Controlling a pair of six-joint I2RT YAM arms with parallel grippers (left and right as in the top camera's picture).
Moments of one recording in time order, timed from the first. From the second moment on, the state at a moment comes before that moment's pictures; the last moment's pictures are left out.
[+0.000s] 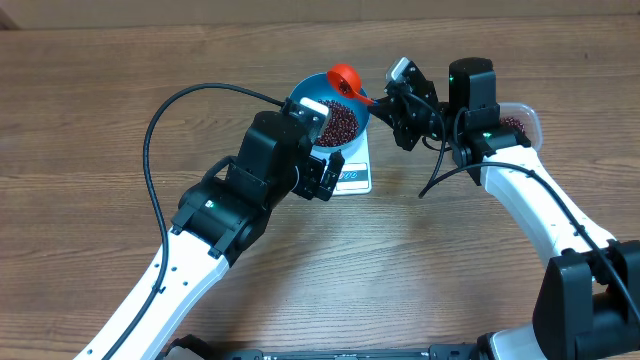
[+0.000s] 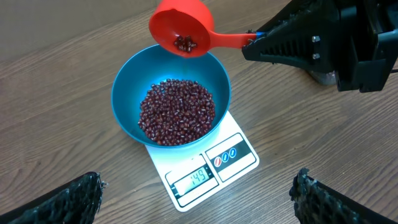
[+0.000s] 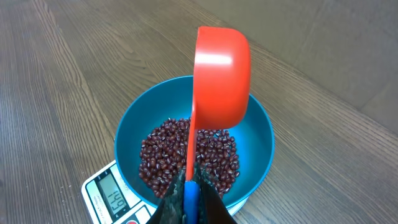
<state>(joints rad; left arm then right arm) -0.57 1.28 1.18 -0.58 -0.06 -0.07 0.20 1.66 1.15 -0.12 -0.67 -0.43</state>
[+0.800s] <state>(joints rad) -0.57 1.28 1.18 -0.58 -0.06 -0.07 0.20 1.66 1.15 -0.14 -0.67 -0.43</state>
